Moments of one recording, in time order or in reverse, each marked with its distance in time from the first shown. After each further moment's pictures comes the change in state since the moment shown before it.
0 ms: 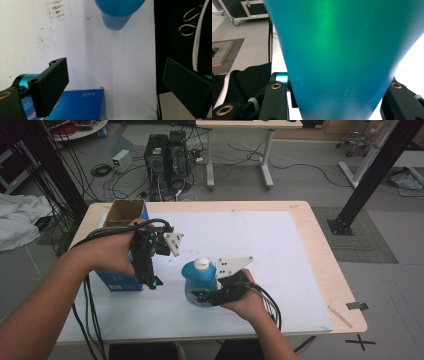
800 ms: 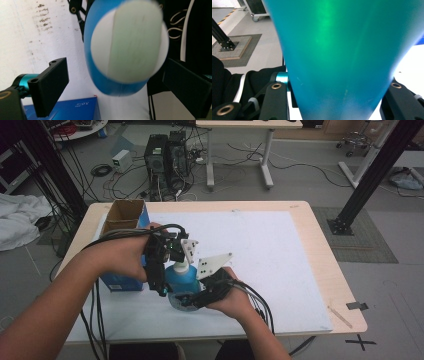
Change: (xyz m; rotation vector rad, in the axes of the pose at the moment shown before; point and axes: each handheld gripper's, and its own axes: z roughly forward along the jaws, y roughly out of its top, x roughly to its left) left arm -0.009 0.029 0.007 0.026 -0.056 0.041; right arm 0.007 0.024 0.033 0.024 0.128 -0.043
